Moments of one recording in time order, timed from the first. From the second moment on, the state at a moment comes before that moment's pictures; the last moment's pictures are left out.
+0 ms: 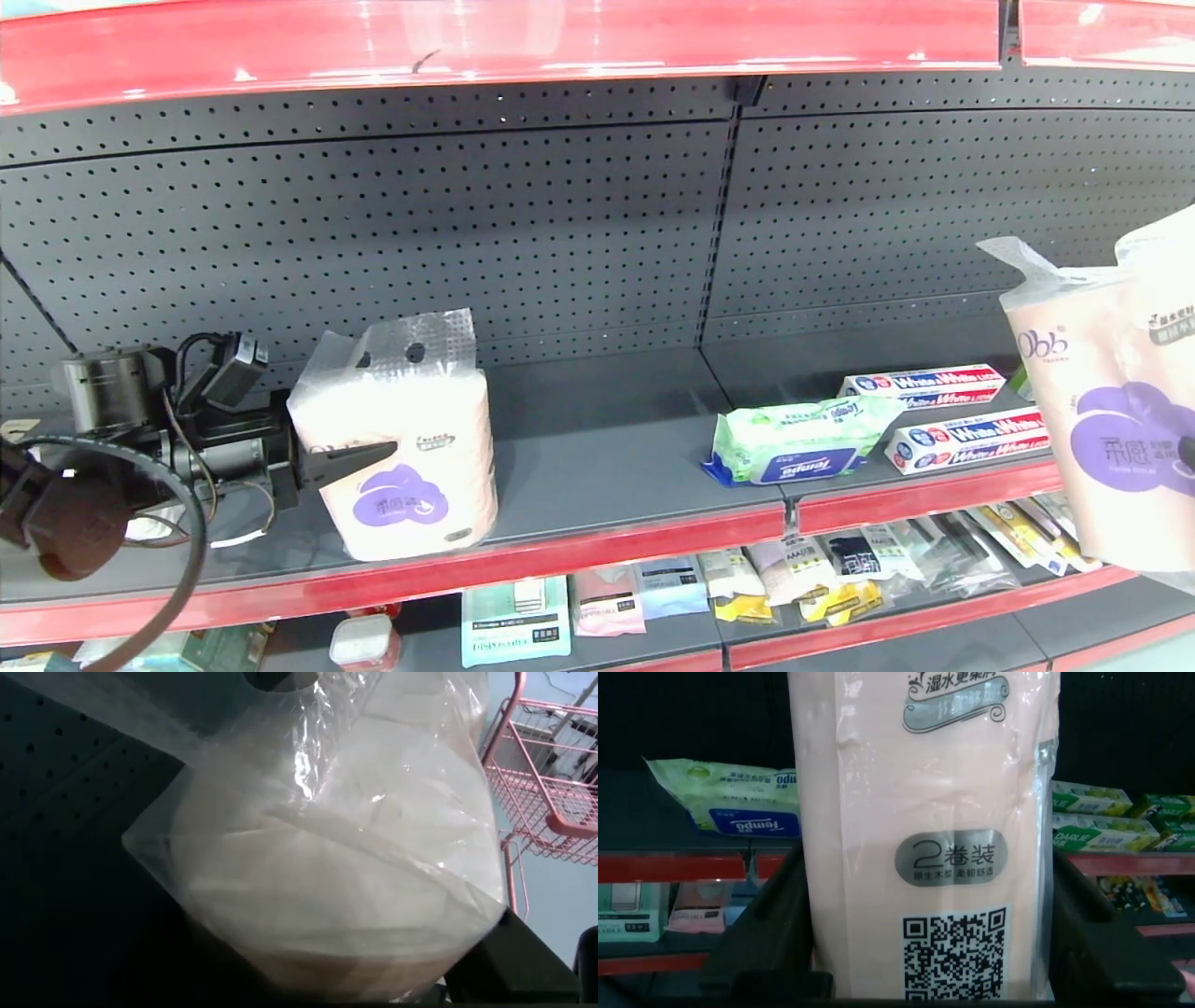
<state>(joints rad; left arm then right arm) 0.15 1.92 -0.56 -0.97 -1.17 0.37 -0.09 0.76 -0.47 -0.15 0.04 -0.24</state>
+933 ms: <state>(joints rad) 0.19 1.90 -0.53 -0.99 -1.21 0.38 -0.09 0.77 -0.48 -0.15 0.03 -0.24</state>
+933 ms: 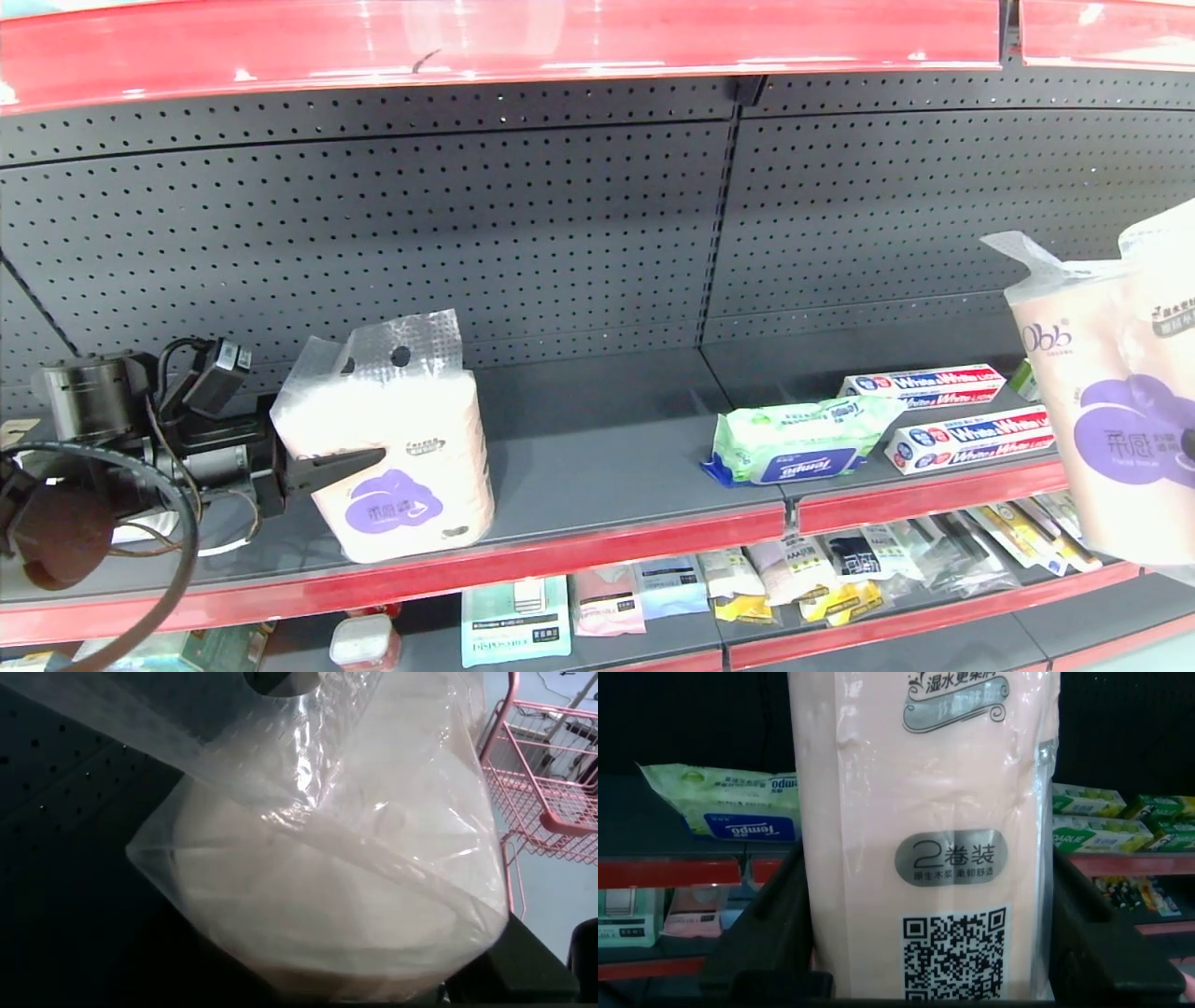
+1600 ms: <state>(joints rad) 0.18 1.90 -0.49 -1.00 -1.21 0.39 -0.09 0.77 -0.48 -0.15 0.03 -0.24</state>
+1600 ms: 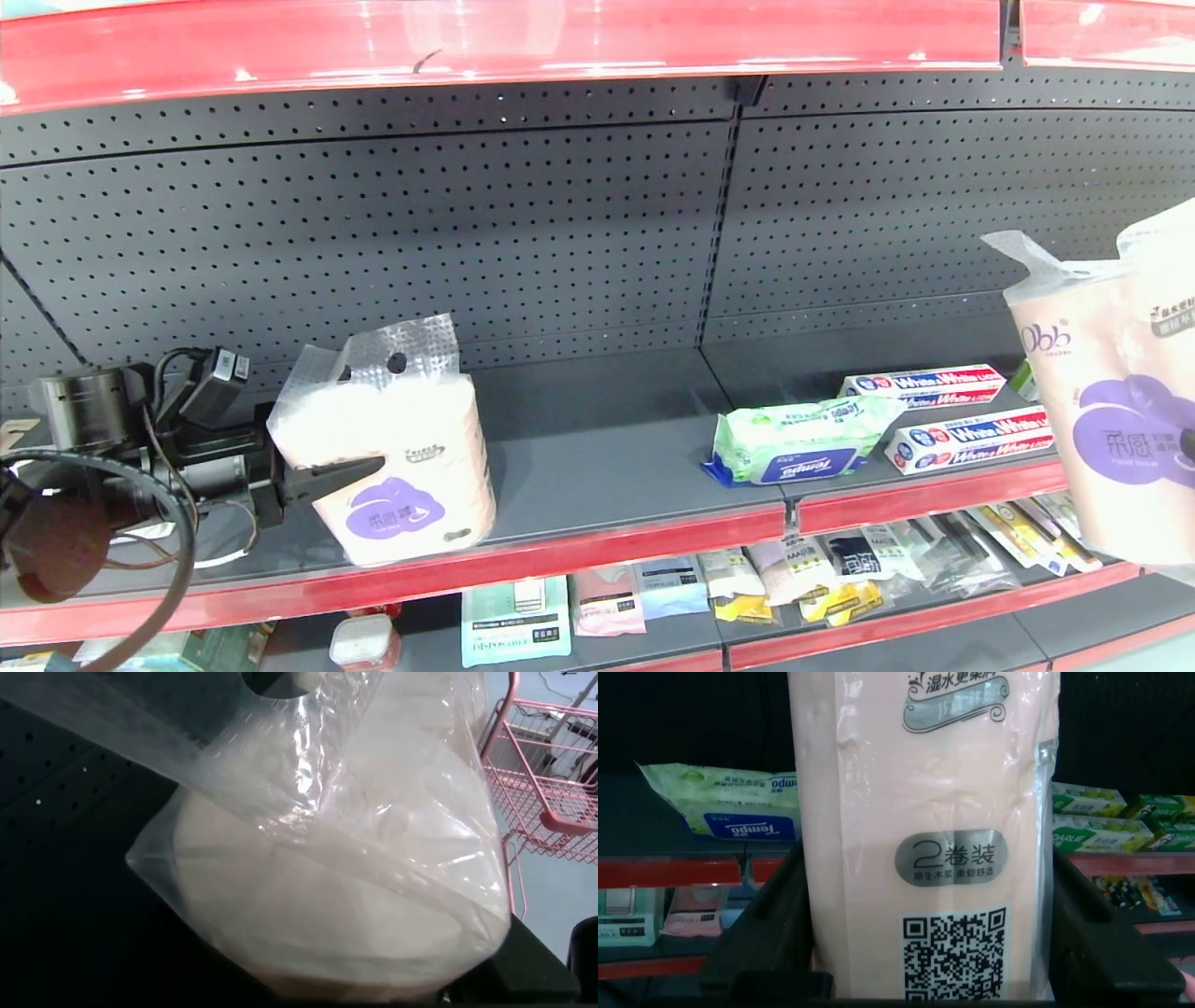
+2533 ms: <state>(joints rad) 0.17 1.90 -0.48 -1.05 -1.18 0.39 -0.09 0.78 -0.48 -0.15 0.03 -0.24</state>
